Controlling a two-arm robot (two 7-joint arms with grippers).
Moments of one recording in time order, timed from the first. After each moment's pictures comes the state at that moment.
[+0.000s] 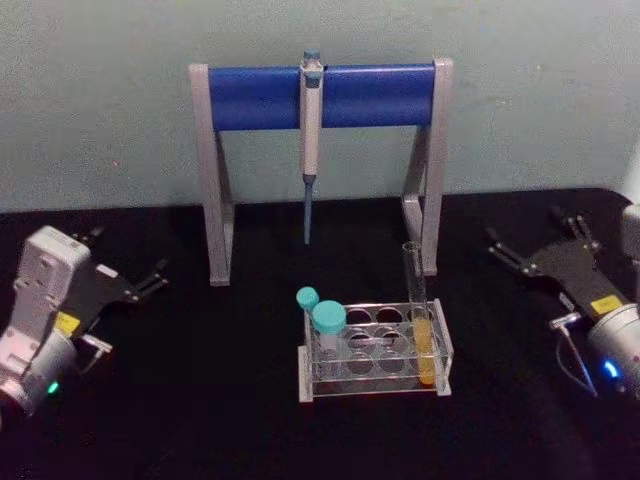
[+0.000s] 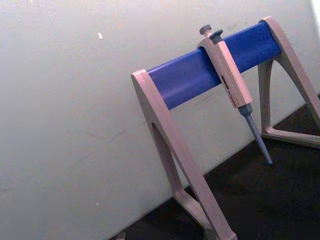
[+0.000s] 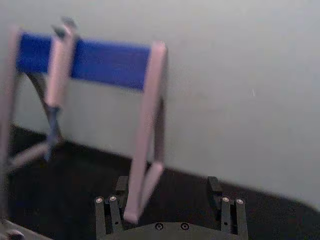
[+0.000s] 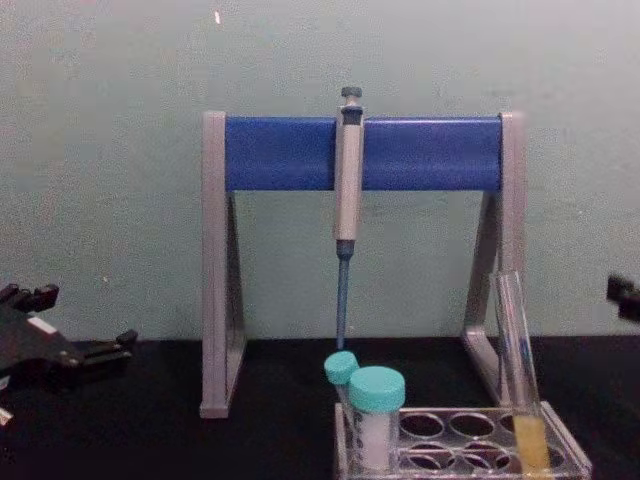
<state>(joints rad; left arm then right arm) -0.20 0.60 0.45 -1.41 -0.25 -0.12 0.03 0.10 0.46 -0.24 -1.51 0.34 -0.12 0.13</state>
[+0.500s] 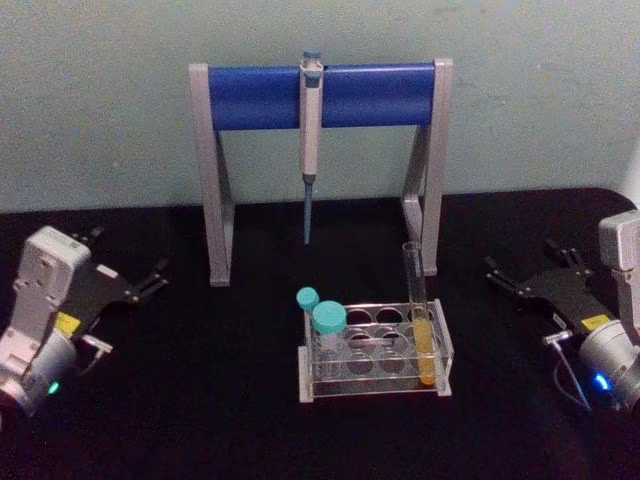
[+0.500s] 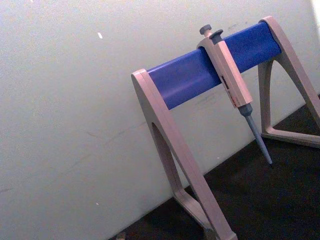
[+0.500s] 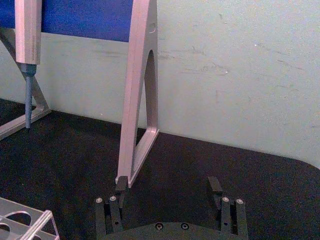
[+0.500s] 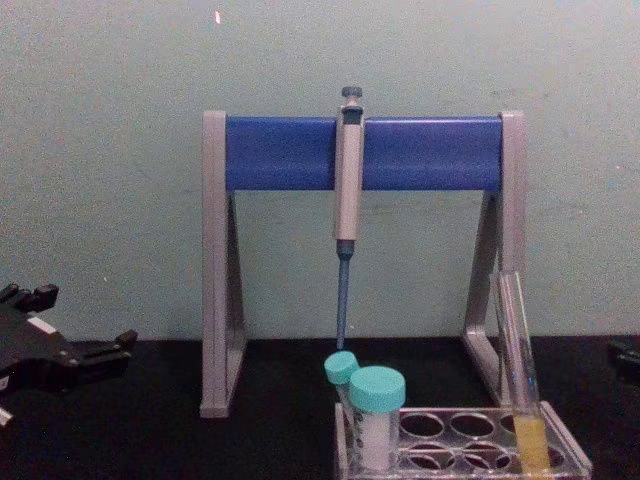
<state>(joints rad) -0.20 0.60 0.45 -1.41 -0.25 -0.12 0.03 0.12 0.42 -0.23 -1.43 0.32 -0.01 0.11</state>
